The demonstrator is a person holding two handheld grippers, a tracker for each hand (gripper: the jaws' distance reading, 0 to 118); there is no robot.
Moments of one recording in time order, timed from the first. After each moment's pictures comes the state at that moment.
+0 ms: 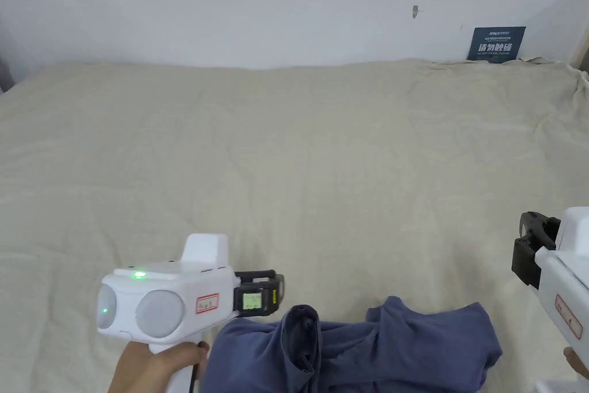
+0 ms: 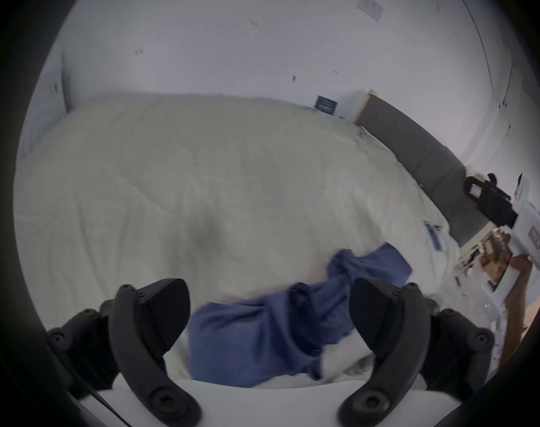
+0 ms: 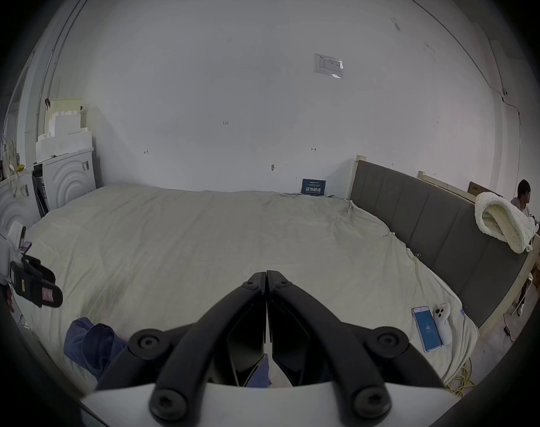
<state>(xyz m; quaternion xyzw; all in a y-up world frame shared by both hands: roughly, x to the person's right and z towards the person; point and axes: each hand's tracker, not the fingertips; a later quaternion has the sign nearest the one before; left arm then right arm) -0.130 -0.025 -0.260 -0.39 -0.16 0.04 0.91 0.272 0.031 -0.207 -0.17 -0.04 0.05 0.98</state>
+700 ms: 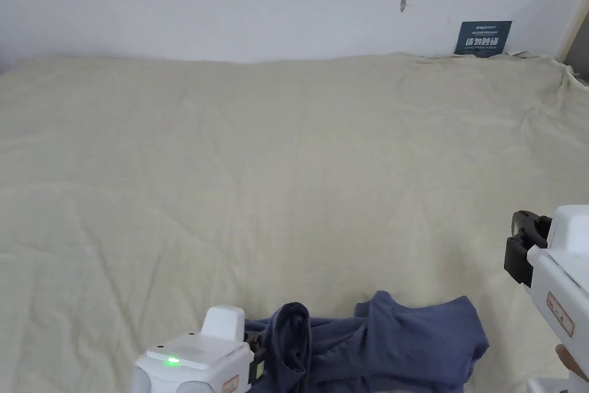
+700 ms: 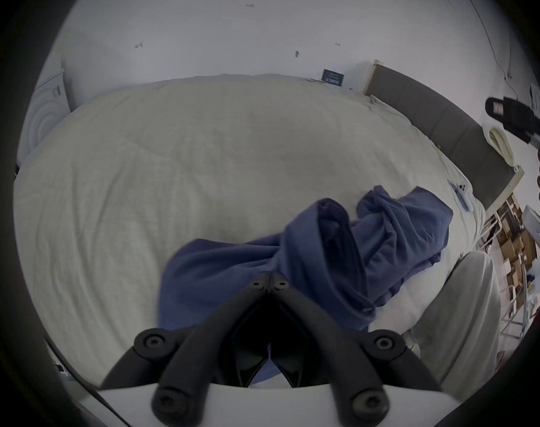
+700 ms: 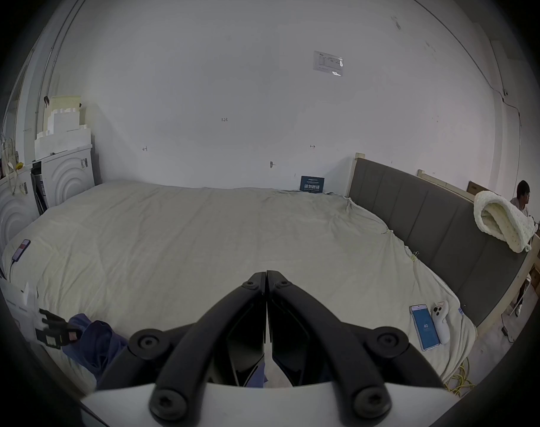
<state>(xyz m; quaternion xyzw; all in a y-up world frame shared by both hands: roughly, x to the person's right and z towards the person) -0.083 -0.122 -0.227 -0.43 -0.18 0.00 0.89 0.273 0.030 -0.203 -0.18 -0.04 0.05 0.98</state>
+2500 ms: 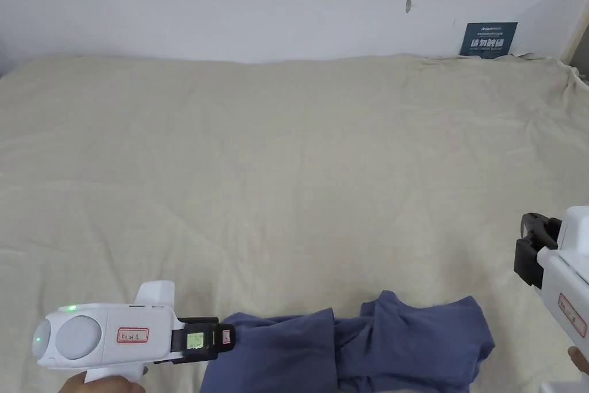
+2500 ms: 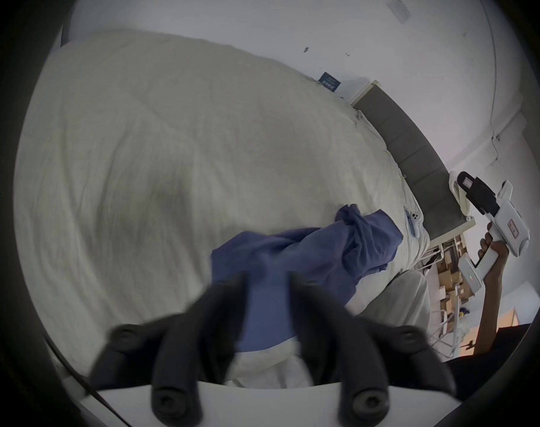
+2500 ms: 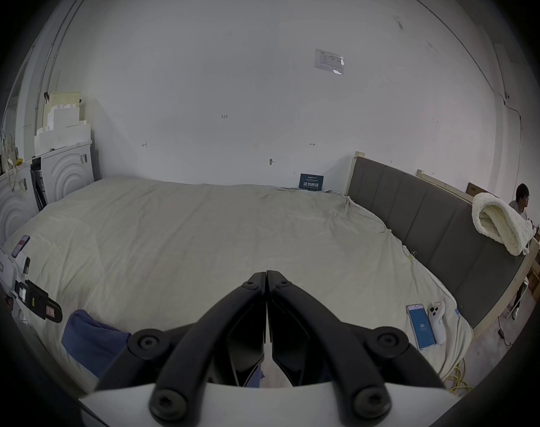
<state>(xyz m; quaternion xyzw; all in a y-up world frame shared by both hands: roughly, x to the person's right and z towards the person) -0.210 -0.103 -0.262 -0.51 -0.24 0.16 0.81 0.277 0.030 -0.203 -0.19 -0.04 0.06 0.98</state>
